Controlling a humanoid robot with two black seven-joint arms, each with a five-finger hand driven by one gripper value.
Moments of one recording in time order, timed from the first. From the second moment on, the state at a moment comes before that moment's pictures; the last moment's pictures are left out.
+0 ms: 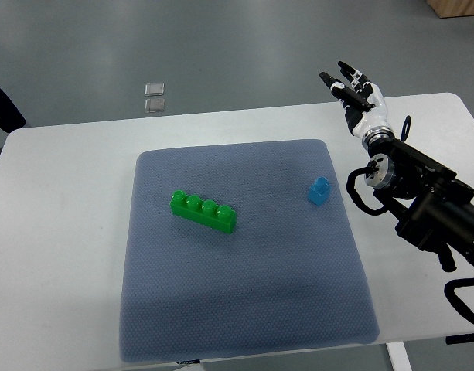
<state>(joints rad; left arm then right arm) 0.00 0.00 -0.10 -0.15 0.07 -0.01 0.01 0.83 -0.10 0.73 0.59 -0.06 -0.15 0.40</state>
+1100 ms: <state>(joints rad) 0.00 0.00 -0.10 -0.14 0.07 0.00 0.01 0.83 -0.10 0.74 0.60 -0.06 -0.15 0.40</state>
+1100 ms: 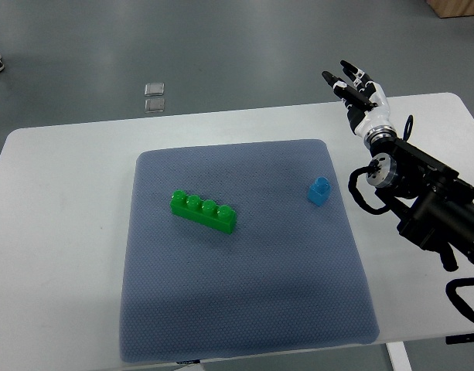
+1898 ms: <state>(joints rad) 0.00 0.00 -0.09 -0.14 0.07 0.00 0.01 0.88 -0.41 0.53 0.74 -0.66 0.07 0.39</state>
